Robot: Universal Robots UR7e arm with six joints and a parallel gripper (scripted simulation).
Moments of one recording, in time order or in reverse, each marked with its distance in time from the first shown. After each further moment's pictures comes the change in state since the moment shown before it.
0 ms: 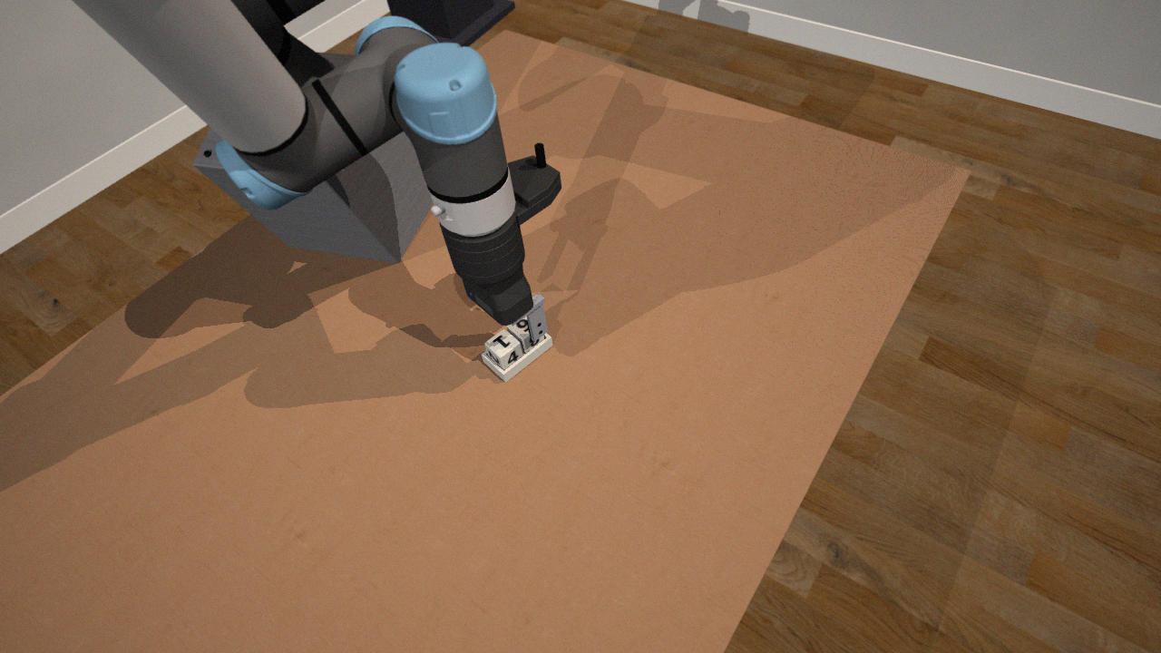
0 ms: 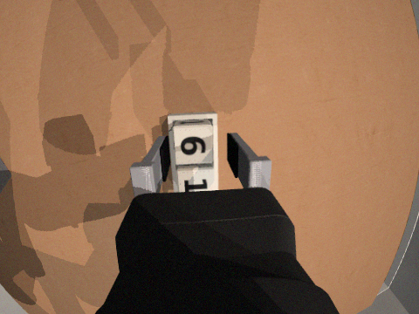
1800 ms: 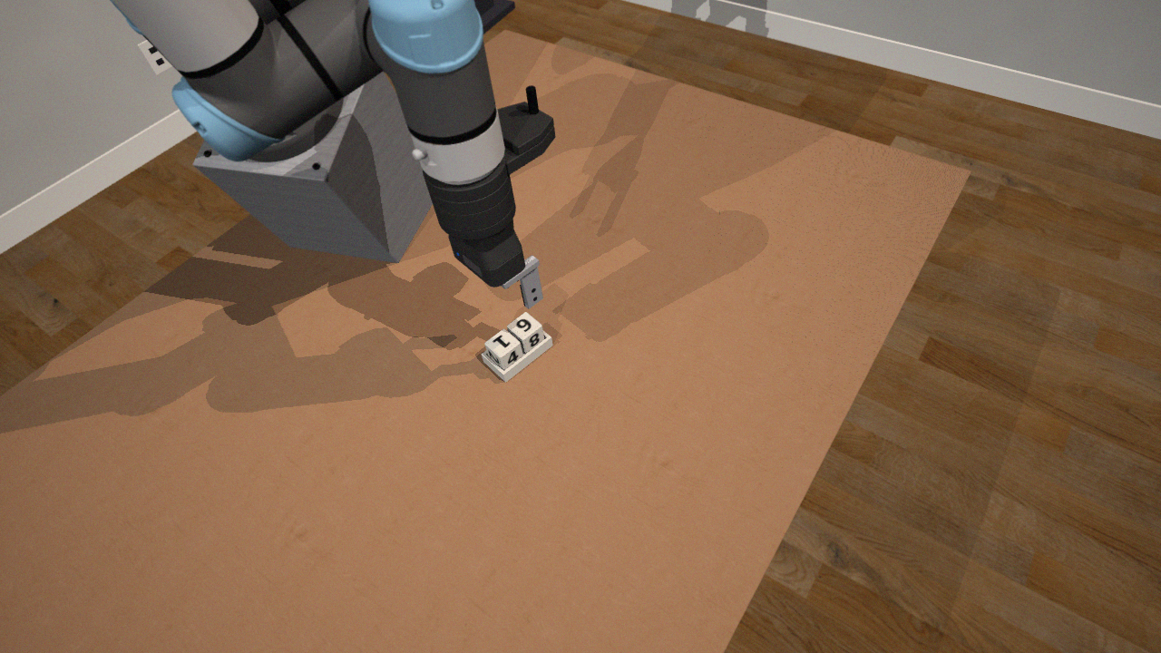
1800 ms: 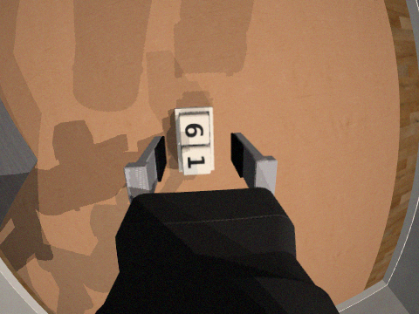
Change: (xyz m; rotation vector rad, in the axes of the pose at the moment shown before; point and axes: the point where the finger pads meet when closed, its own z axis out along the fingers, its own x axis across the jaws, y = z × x) arm -0.001 0.000 -0.062 0.001 -0.006 0.000
